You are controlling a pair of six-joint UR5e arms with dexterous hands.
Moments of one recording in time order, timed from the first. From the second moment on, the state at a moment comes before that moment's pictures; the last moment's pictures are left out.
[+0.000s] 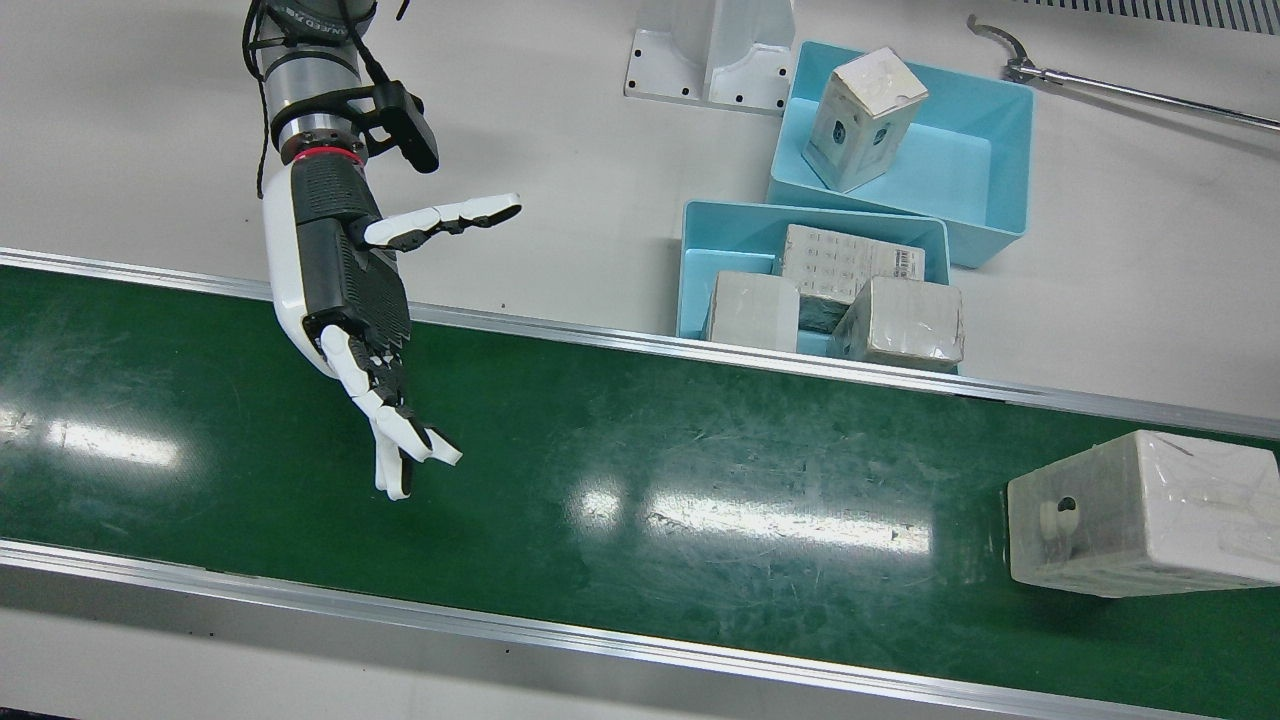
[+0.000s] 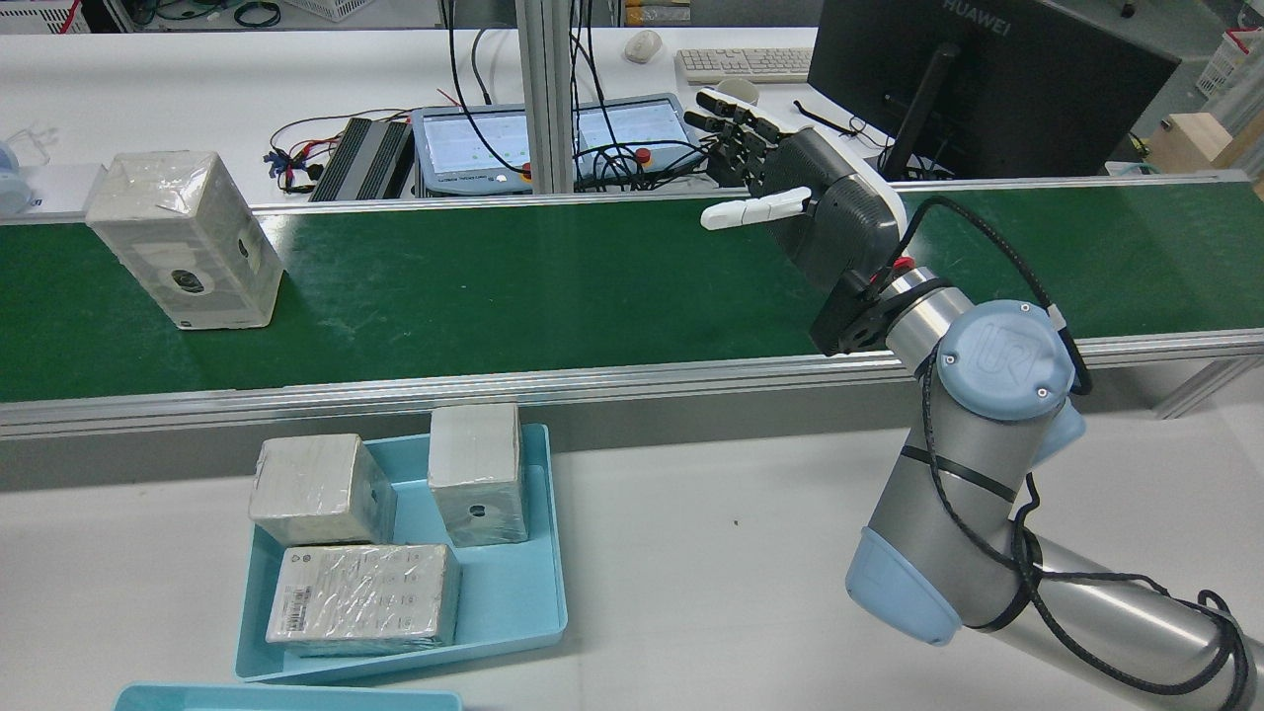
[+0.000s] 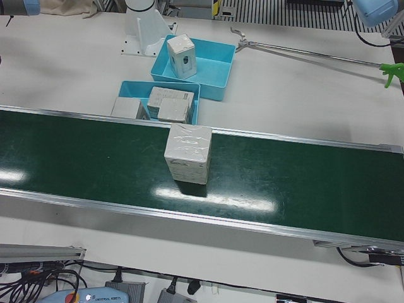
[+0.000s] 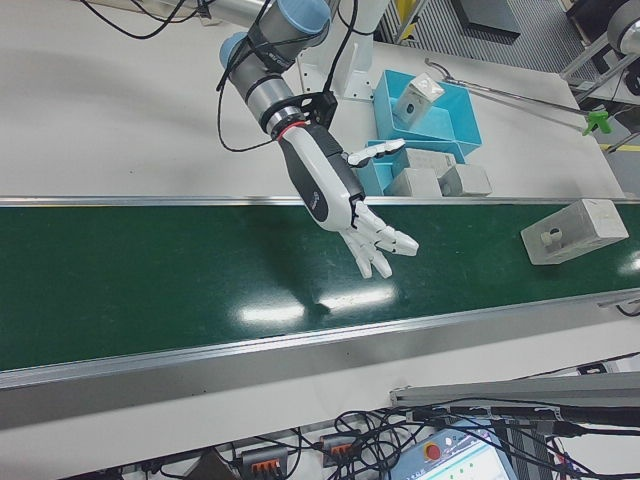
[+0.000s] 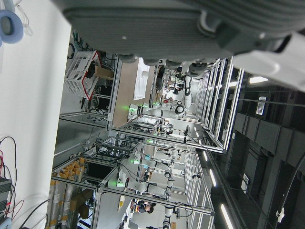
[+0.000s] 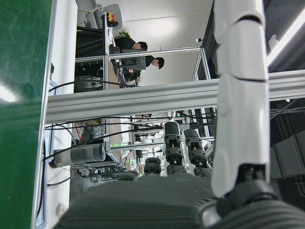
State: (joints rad) left arm -1.80 -1.80 -1.75 0.42 1.92 -0.16; right arm 0.78 -1.03 1.91 -3.66 -1.05 -0.08
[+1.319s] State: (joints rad) left arm -1.80 -1.80 -1.75 0.42 1.92 -0.16; right arm 0.71 -0.93 1.78 -3.63 -1.01 -0.15
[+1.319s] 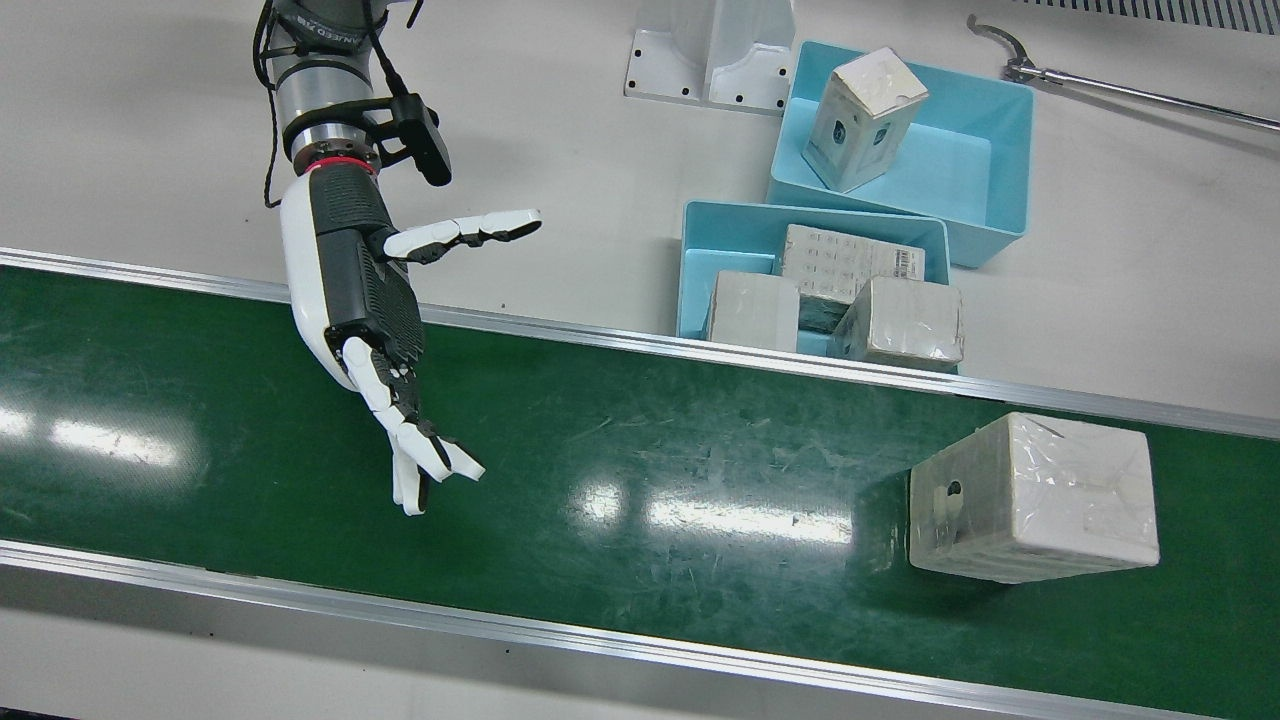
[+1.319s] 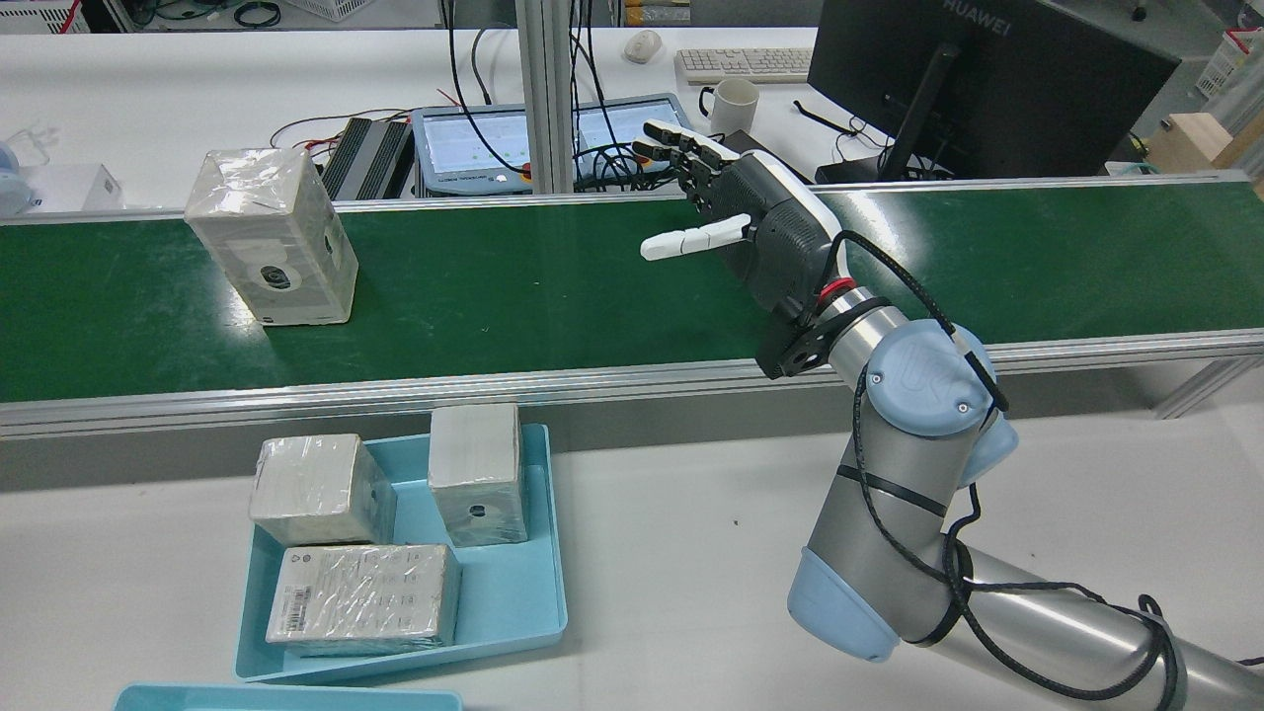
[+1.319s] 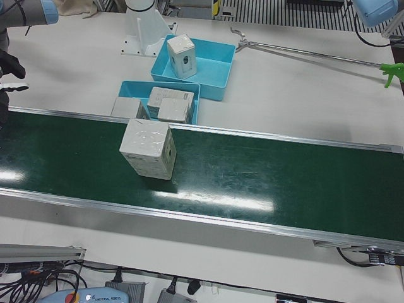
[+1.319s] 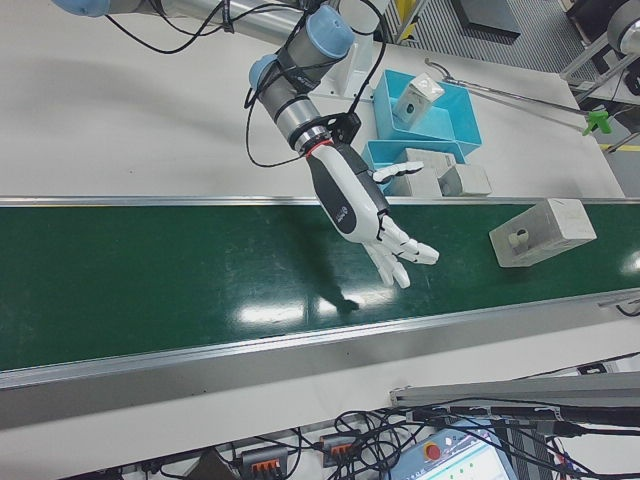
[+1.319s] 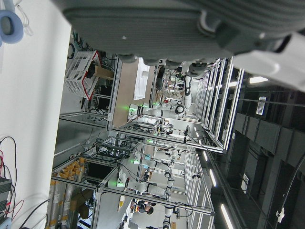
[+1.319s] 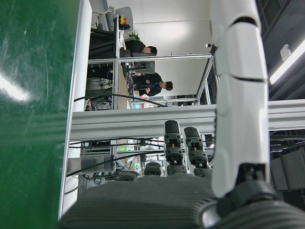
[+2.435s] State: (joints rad) left arm -1.80 -1.80 -1.75 0.42 1.92 -0.16; right arm 0.71 -0.92 1.73 -3.63 -1.00 -0.15
